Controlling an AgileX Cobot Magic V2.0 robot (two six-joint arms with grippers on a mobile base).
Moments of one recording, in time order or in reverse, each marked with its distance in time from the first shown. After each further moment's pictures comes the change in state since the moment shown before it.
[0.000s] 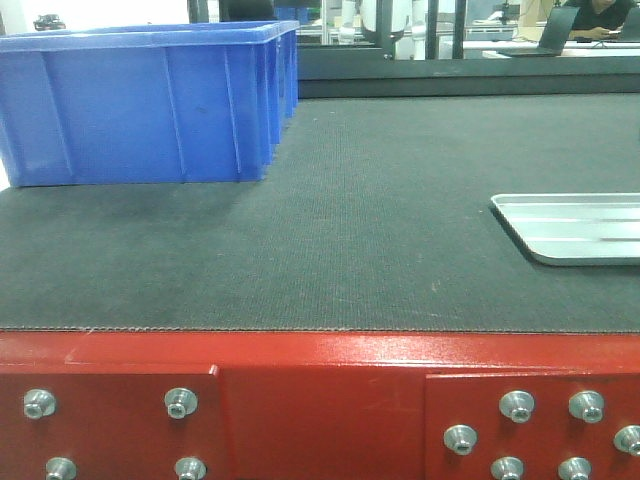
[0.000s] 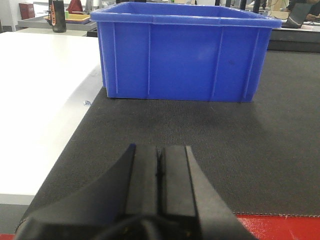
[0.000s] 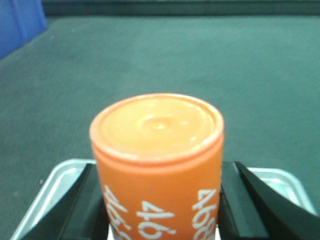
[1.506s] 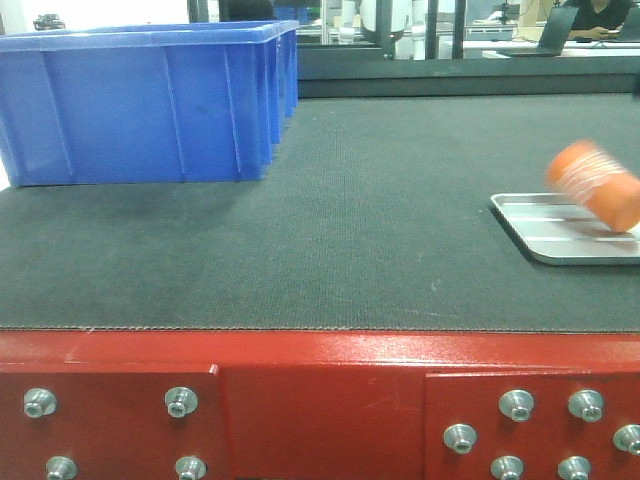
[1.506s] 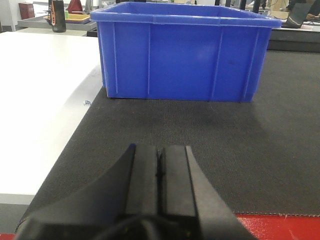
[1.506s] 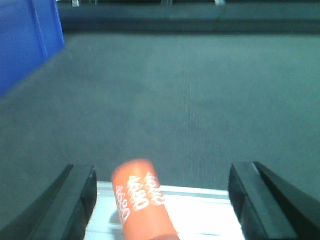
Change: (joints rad) left arm 0.000 0.000 0.000 0.000 0.000 0.000; right arm 0.000 -0.310 -0.020 -0.071 0.267 0.132
